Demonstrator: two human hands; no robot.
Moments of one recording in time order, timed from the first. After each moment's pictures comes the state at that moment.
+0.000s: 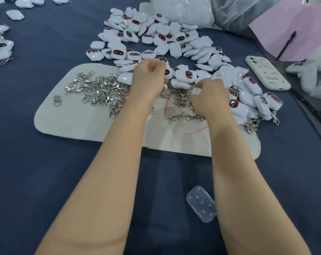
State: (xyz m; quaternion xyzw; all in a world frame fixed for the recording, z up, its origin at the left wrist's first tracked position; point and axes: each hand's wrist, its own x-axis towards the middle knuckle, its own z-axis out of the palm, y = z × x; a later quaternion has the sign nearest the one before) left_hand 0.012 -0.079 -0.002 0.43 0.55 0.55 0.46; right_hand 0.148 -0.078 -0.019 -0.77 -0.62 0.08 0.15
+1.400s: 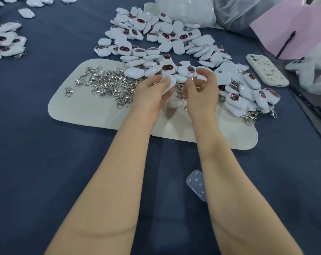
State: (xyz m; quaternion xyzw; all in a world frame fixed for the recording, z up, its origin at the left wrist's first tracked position) left_hand 0.013 -0.114 -0.020 0.22 0.44 0.61 0.62; right_hand 0.114 -0.115 -0.031 -0.59 -0.46 0.30 0.59
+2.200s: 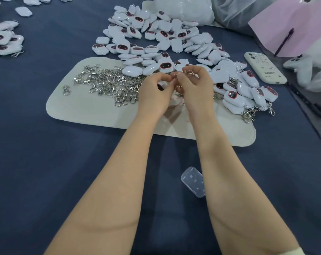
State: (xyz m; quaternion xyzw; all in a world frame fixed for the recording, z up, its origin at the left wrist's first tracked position) left_hand 0.017 -0.112 -0.033 0.51 0.57 0.52 0.39; right_hand 0.111 -0.110 -0.026 -0.50 -0.45 0.42 0.61
